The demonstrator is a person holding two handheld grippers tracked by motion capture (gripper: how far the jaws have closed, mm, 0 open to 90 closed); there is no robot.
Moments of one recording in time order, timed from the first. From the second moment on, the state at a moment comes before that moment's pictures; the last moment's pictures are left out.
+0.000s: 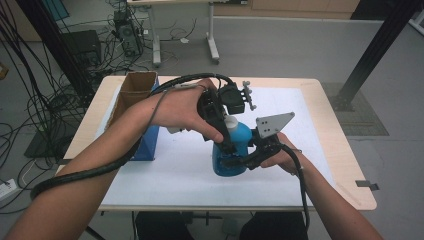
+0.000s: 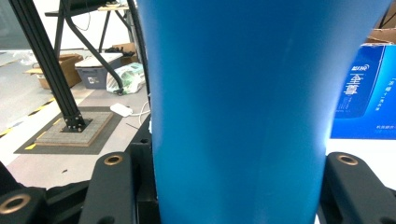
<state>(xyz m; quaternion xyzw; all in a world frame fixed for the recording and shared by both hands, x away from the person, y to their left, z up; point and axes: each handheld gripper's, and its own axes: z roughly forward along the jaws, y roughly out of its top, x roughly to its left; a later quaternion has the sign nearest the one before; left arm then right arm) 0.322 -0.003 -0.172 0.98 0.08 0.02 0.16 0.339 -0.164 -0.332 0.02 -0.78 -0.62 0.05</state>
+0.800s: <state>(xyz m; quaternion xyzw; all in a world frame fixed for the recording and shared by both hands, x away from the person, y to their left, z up) 0.321 -0.003 -0.170 0.98 0.08 0.02 0.16 0.339 -0.164 -0.334 0.01 -0.78 -0.62 0.04</state>
